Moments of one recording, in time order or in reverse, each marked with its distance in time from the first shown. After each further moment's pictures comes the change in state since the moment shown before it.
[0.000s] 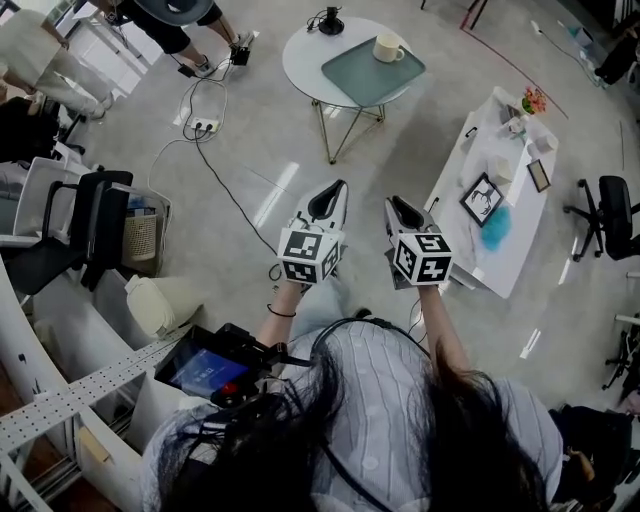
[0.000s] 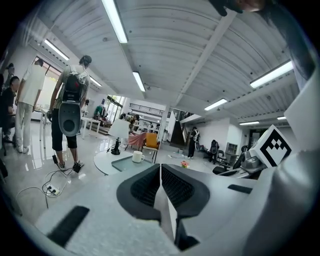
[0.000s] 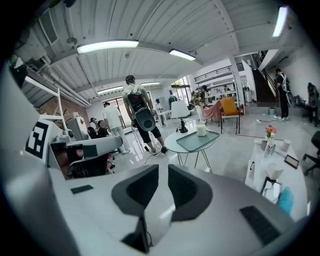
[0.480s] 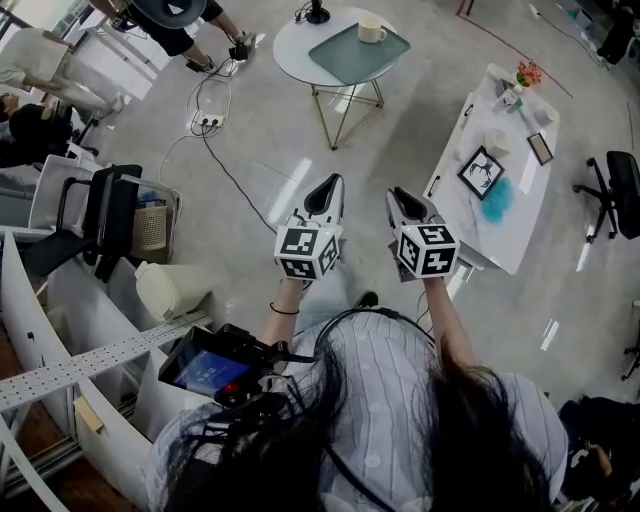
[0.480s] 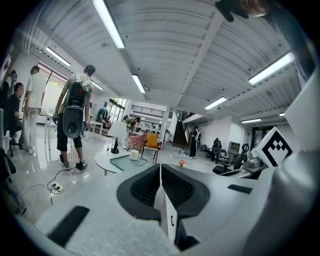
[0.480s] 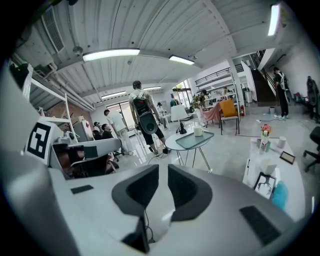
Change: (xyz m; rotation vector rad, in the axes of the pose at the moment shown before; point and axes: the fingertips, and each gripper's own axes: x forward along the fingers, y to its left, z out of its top) left arm -0.044 -0.076 -0.019 0.019 -0.011 0.046; right arm -0.083 -0.013 -0.034 0.008 -0.049 0.037
